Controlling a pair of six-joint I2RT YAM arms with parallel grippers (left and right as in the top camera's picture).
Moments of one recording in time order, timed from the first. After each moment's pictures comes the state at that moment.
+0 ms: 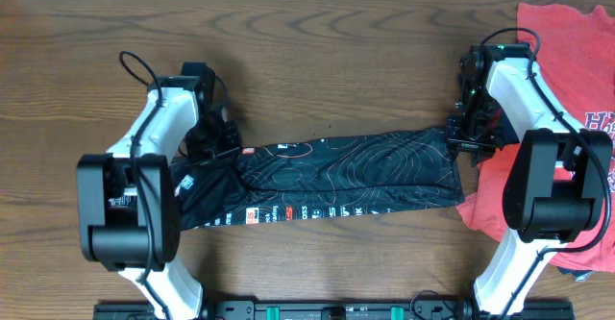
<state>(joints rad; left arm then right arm) -0.05 1.88 1.25 -1.06 0.26 -0.27 -0.01 2.04 1.52 -1.37 0.04 0.24</state>
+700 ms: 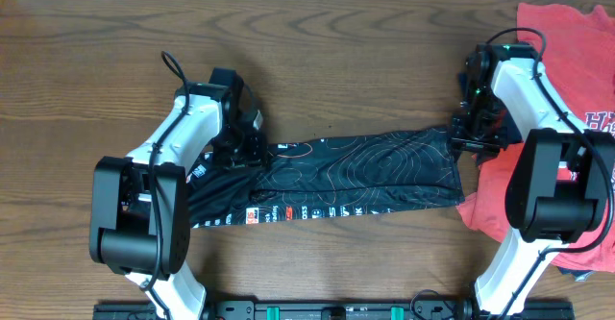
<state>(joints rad) -0.16 1.86 1.21 -1.00 0.34 -0.15 -0.05 2.04 1.52 -1.37 0.04 0.23</state>
